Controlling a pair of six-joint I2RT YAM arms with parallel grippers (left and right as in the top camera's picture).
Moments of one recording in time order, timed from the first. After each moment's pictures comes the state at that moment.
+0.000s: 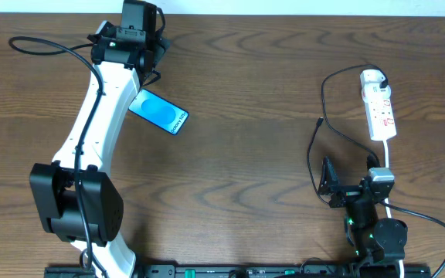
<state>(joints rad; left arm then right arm) -0.16 1.87 1.70 -0.84 -0.27 -1.09 0.06 0.01 0.01 -0.07 -0.05 0.15</state>
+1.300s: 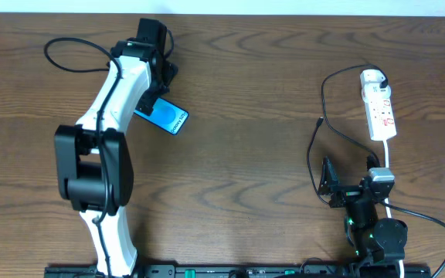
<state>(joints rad) -0.14 2.09 1.70 -0.95 -0.12 -1.19 0.06 0.01 0.01 -0.07 -0.05 0.15</state>
